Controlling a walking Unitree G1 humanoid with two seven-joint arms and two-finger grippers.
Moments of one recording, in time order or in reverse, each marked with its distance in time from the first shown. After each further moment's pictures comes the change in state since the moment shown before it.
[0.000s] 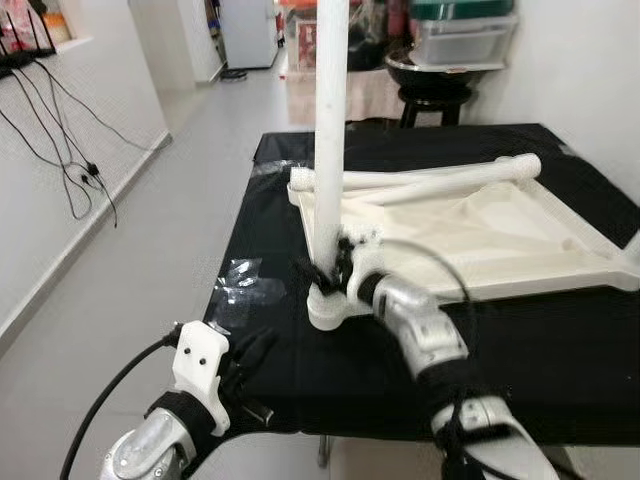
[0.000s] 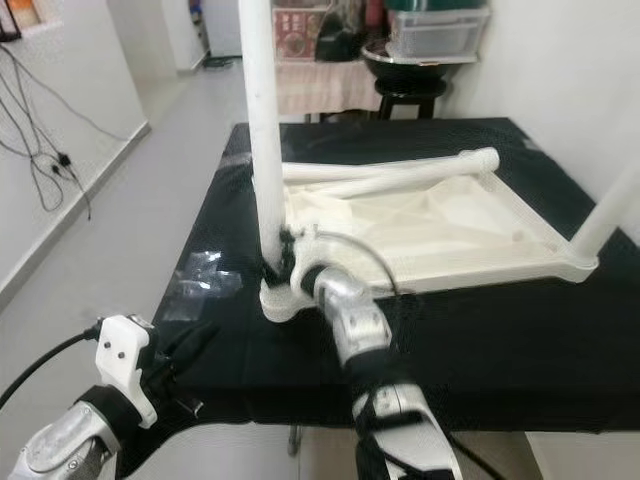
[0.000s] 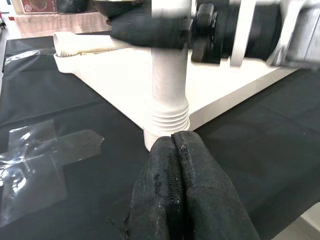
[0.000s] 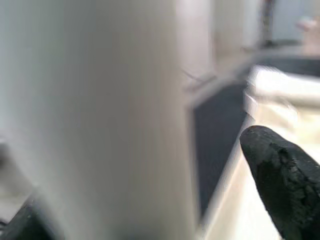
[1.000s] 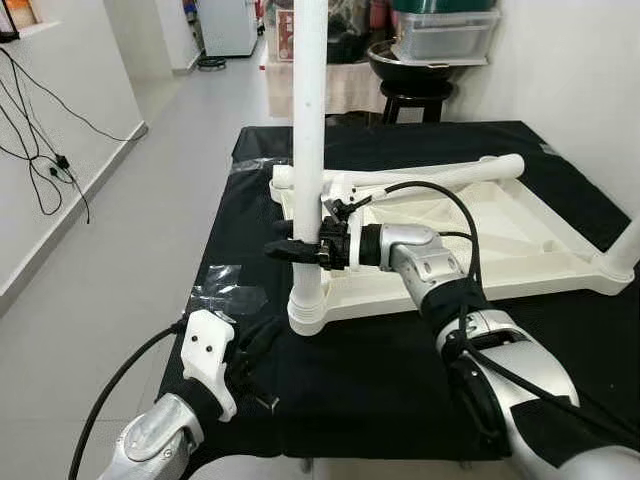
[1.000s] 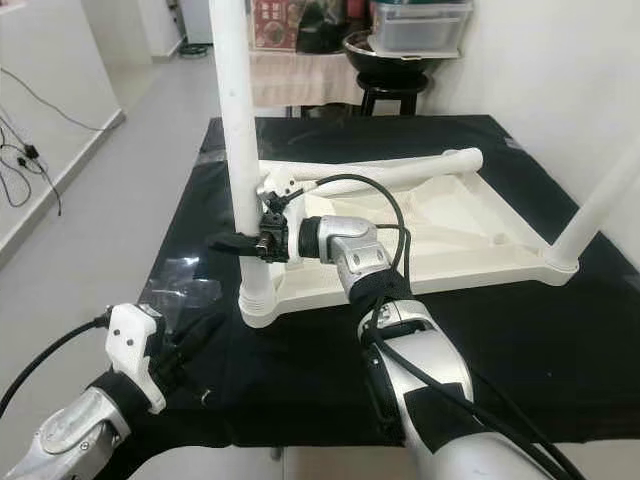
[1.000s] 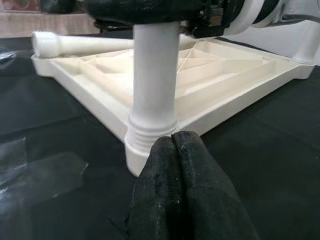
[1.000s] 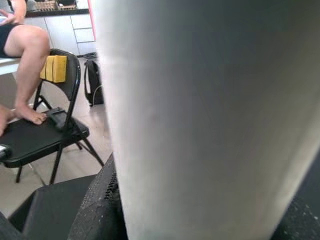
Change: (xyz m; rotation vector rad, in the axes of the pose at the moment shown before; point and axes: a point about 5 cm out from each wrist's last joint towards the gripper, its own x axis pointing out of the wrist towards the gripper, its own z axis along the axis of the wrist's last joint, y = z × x) left arm 0.010 0.001 -0.003 -0.011 -0.018 -0.034; right arm 0.012 -0.004 0.030 -0.163 0.097 0.527
